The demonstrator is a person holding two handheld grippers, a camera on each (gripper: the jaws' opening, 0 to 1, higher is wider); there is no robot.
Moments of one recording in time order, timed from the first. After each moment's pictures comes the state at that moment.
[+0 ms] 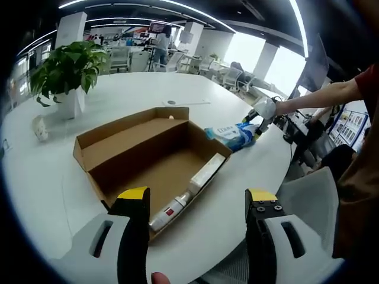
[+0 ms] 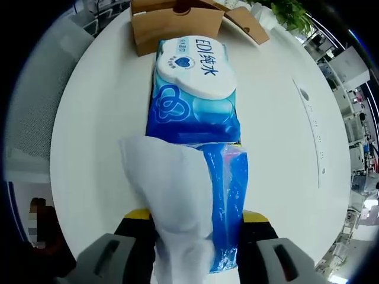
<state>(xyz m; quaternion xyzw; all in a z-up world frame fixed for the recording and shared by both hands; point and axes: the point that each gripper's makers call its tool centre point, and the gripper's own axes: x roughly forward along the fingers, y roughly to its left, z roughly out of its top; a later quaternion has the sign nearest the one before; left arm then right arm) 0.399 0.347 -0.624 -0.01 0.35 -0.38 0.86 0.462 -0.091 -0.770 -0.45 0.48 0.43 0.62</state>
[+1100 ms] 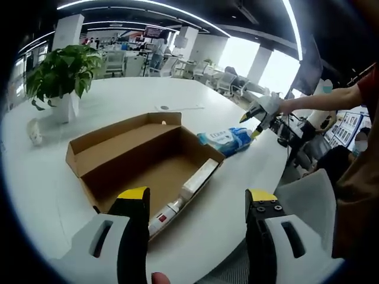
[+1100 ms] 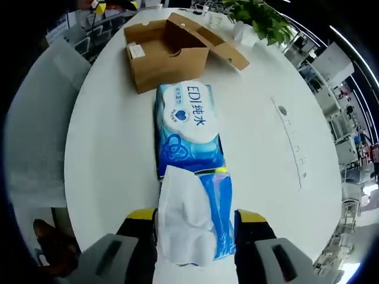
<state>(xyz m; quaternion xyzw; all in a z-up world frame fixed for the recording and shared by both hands) 0.396 0.336 -0.617 -0.03 0.33 -0.40 0.85 0.459 -0.060 -0.706 -0.39 0.43 0.41 0.70</state>
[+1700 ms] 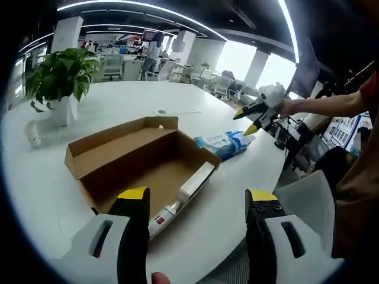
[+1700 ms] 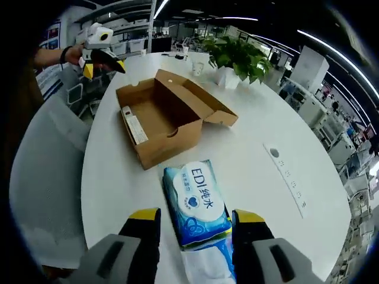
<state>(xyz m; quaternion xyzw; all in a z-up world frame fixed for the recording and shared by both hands) 0.393 0.336 -0.612 -0.04 0.32 -0.41 0.86 0.462 0.035 -0.655 -0.28 0.35 0.44 0.78</state>
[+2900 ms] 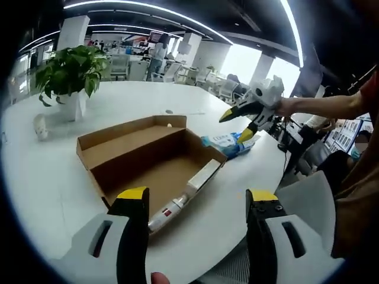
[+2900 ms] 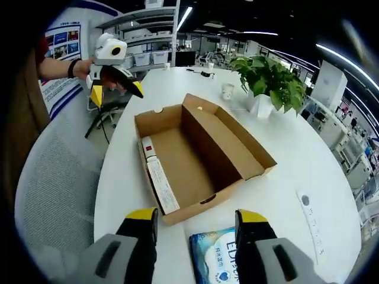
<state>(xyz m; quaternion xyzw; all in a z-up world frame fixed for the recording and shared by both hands) 0.395 0.363 -0.618 -0.05 0.32 -0.39 0.86 0.465 0.158 -0.649 -0.27 0.32 0.52 0.74</state>
